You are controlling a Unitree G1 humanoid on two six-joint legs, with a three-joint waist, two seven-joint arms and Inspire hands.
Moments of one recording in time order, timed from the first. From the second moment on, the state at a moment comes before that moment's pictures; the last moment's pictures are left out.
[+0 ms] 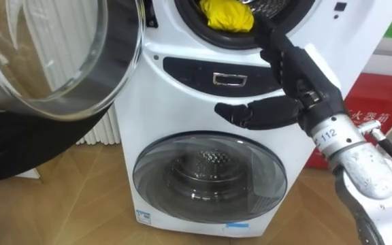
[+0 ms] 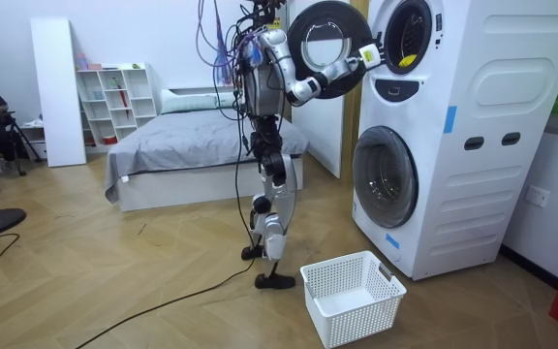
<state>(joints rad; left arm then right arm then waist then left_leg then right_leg) 0.16 0.24 0.04 1.04 0.12 0.19 0.04 -0.31 -0.33 0.06 -0.25 0.03 0.22 0.10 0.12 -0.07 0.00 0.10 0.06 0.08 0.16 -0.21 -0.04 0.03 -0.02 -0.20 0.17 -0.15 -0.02</state>
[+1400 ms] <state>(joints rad) 0.27 0.24 0.10 1.11 0.08 0.15 0.04 -0.35 -0.39 0.04 -0.25 -0.15 0.13 -0.18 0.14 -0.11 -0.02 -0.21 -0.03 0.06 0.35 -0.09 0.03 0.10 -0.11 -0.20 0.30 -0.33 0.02</state>
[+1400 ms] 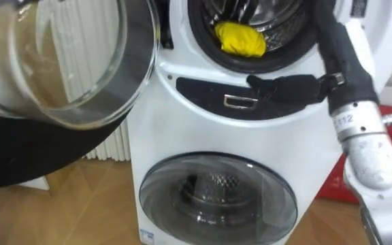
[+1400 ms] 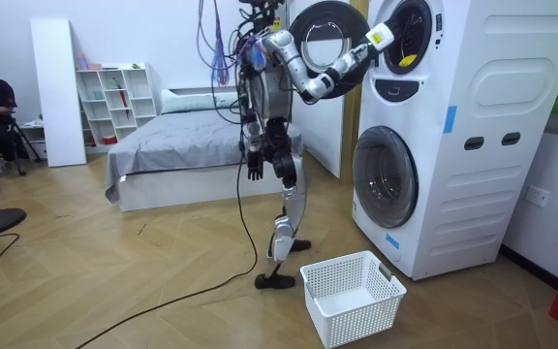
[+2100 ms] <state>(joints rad) 0.13 0.26 0.06 1.10 0.05 0.10 0.04 -0.24 -0.42 0.06 -0.26 -0.12 0.11 -0.16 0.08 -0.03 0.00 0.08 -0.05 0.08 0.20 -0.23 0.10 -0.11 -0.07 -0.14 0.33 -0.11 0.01</state>
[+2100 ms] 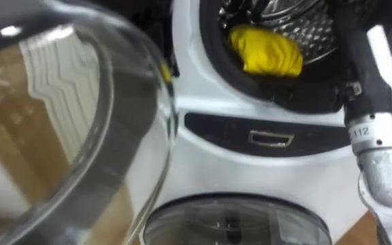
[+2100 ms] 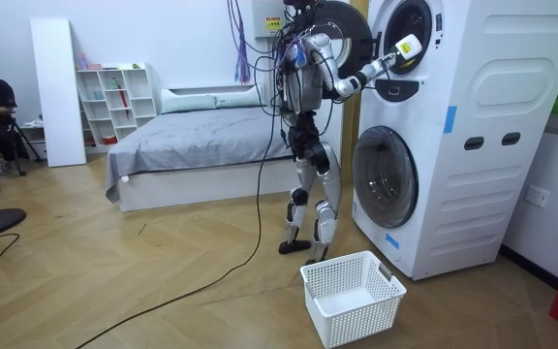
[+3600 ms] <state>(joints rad) 0.17 0.24 0.07 1.12 0.03 0.15 0.04 -0.44 -0.39 0.02 -0.37 -0.19 0.20 -0.03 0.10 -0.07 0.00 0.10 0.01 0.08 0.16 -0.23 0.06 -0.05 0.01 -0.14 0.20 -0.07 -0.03</state>
